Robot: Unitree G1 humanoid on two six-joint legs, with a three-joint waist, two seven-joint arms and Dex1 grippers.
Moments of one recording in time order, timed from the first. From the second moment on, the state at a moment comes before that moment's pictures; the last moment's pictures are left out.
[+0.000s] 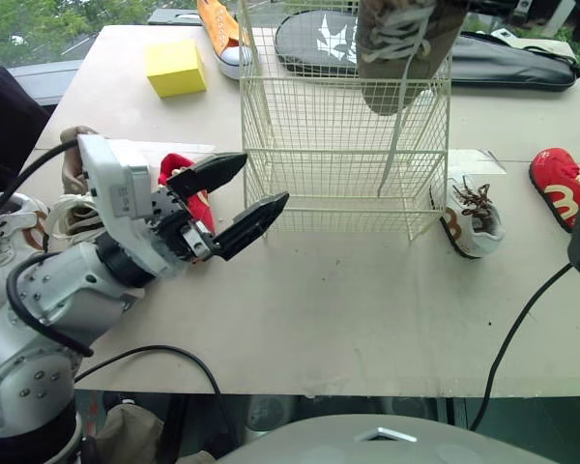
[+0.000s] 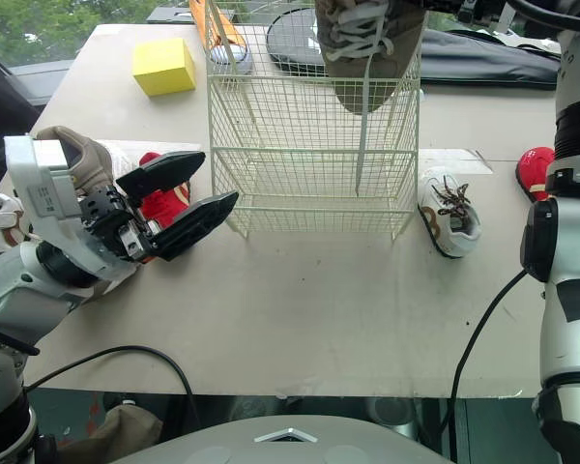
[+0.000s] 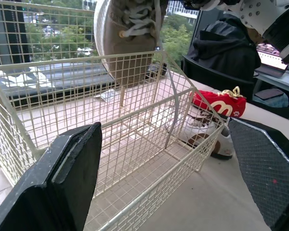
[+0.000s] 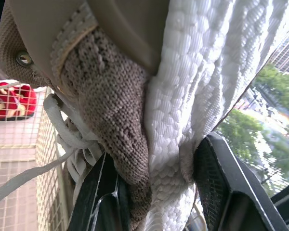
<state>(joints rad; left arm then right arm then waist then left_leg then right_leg) -0.05 0.73 0.46 -0.82 -1.17 0.73 -0.40 -1.36 -0.65 0.00 0.78 0.26 0.04 1.27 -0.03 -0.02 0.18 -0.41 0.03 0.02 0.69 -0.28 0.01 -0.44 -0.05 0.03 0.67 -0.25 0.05</state>
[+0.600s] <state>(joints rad) -0.04 0.73 0.40 -0.82 -1.07 0.63 -0.43 -1.26 -0.65 -0.04 0.88 0.23 -0.04 1.32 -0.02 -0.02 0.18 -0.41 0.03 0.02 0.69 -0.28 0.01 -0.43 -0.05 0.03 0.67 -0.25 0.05</state>
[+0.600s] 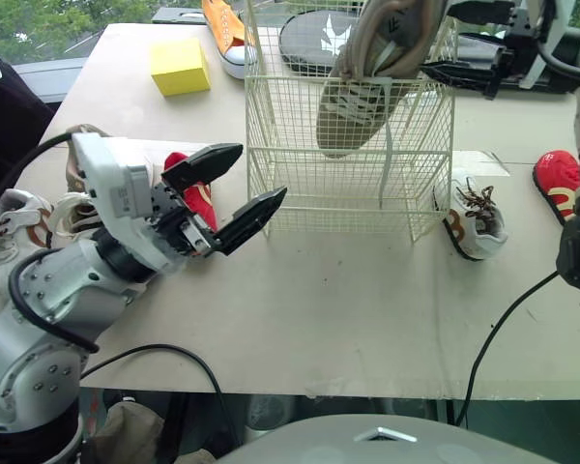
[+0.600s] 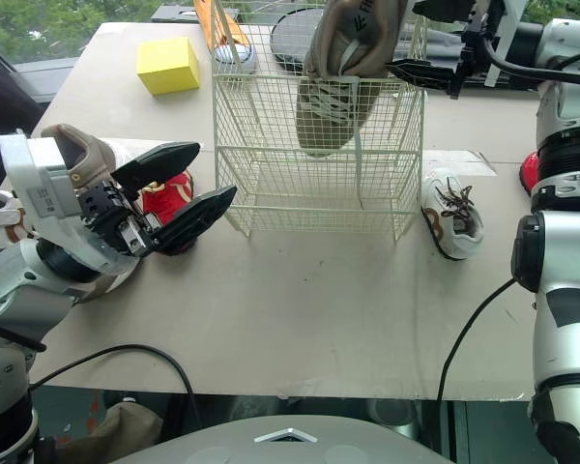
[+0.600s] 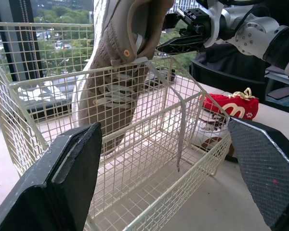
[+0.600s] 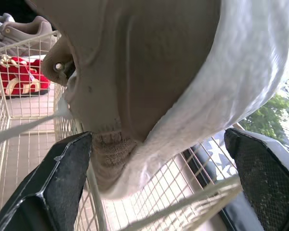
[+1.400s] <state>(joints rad) 0.05 0.81 0.67 -0.41 -1.17 0.76 -0.29 -0.46 -0.82 -0.29 -0.56 0.87 0.59 1.07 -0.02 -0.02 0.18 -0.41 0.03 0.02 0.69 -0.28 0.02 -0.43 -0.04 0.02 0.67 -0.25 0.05</state>
